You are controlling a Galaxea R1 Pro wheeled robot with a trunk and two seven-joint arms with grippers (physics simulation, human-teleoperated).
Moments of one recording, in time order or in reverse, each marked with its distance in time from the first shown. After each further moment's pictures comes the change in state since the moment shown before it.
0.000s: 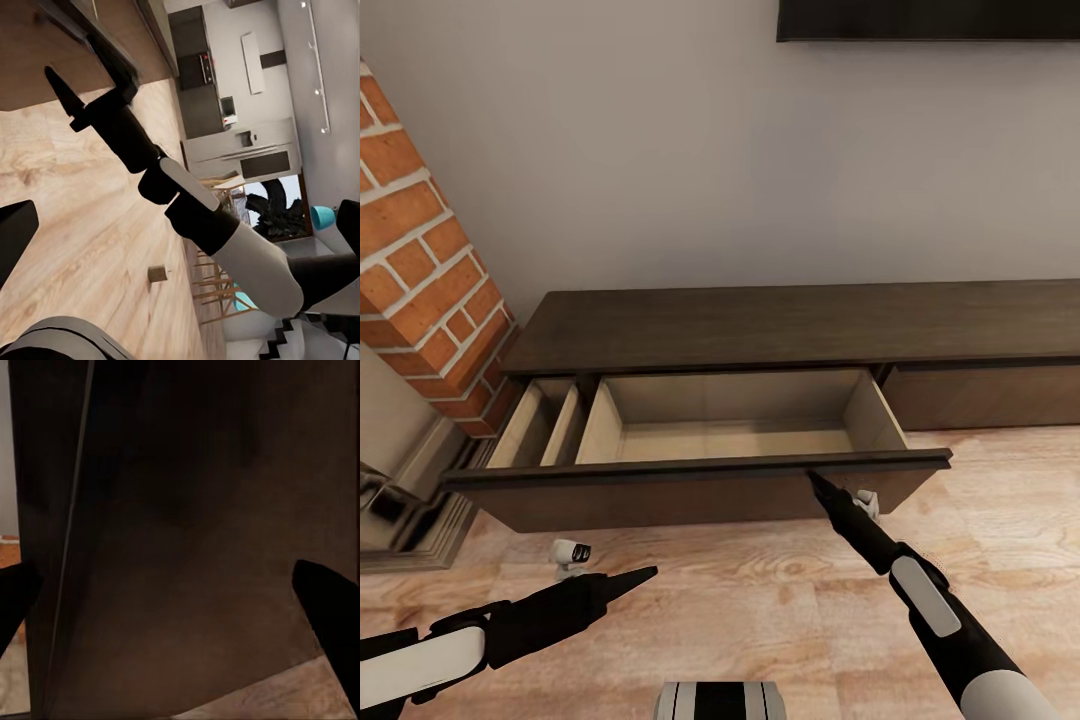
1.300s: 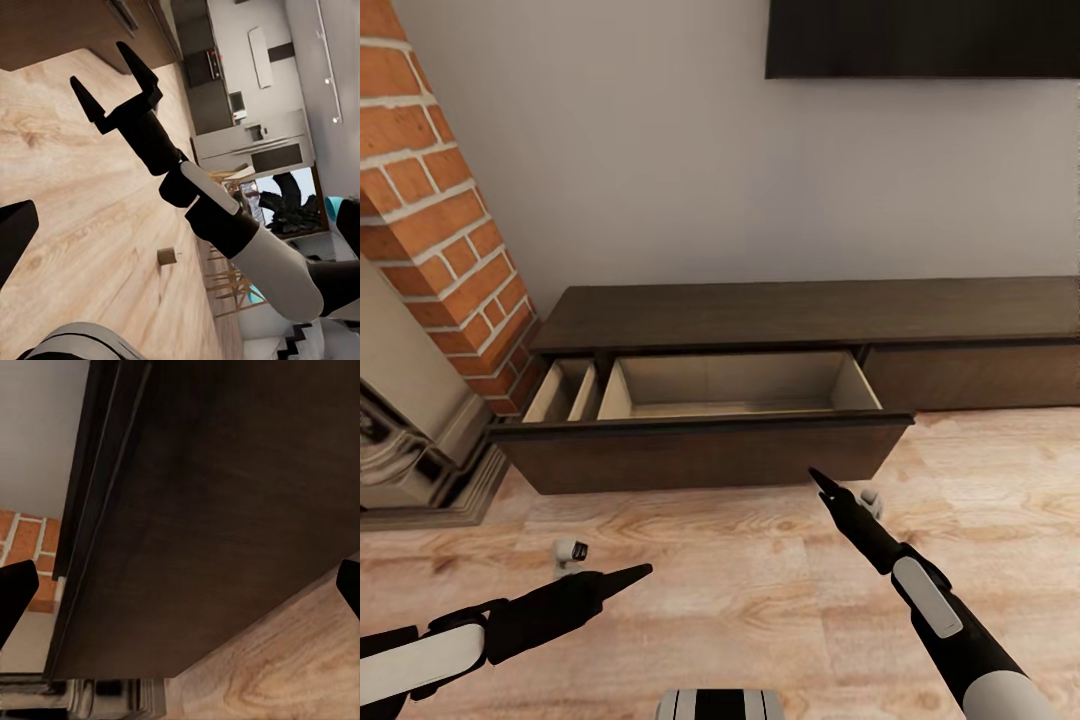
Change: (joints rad) left arm 0.000 -0.001 0.001 0.041 0.004 0.005 0.006; right arm 0.002 -0.005 0.000 0.000 0.014 -0.044 0.003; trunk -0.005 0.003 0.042
